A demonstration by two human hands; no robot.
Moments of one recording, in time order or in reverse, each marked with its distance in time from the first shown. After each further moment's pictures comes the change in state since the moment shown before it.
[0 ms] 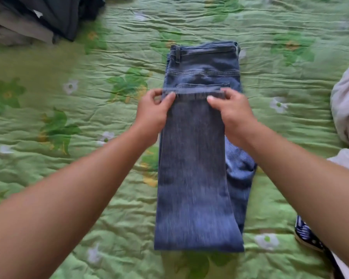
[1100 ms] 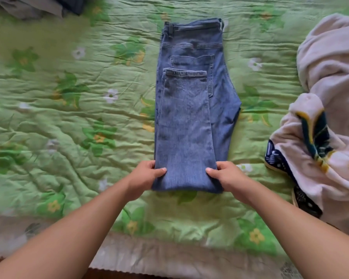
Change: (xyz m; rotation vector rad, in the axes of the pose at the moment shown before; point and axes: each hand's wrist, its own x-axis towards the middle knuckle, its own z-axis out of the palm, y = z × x) left_hand -0.245 -0.134 -0.075 0.193 -0.384 -0.571; right_hand -0.237 0.155 -0.079 -0.325 -0.221 0.467
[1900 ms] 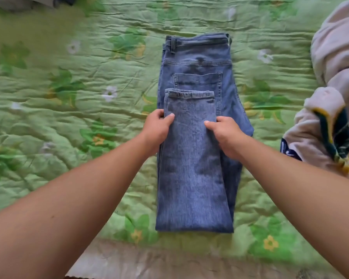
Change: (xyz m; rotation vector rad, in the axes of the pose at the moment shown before) left_hand 0.066 0.100 0.001 -0.060 0.272 0.354; right_hand 0.079 -0.086 0.006 0.172 0.218 -0.127
